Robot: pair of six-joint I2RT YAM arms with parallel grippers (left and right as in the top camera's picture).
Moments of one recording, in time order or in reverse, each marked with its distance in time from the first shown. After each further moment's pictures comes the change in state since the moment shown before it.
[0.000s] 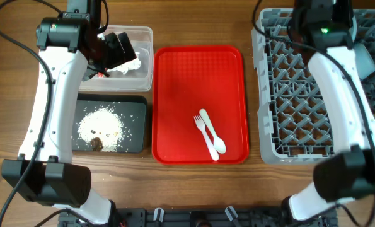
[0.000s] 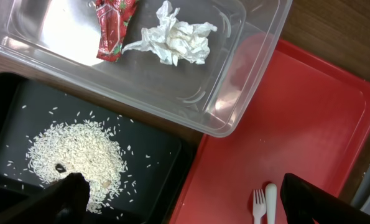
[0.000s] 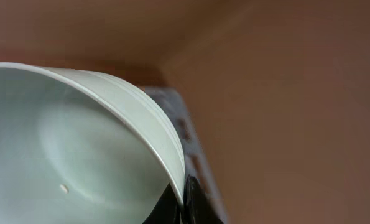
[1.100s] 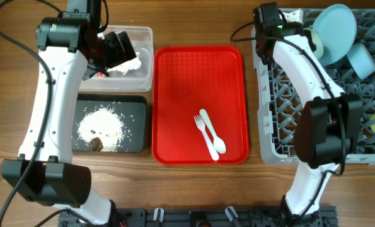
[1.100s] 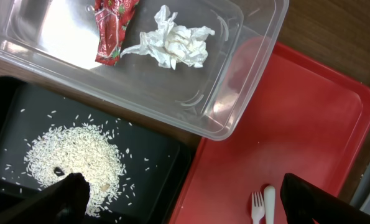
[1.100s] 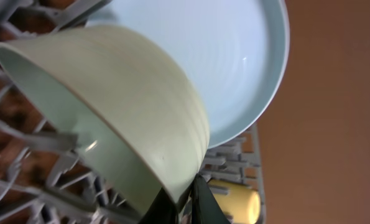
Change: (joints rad) left arm 0.000 0.000 0.000 0.012 0.001 0.000; right arm 0.076 0.283 0.002 -0.383 0.032 0.421
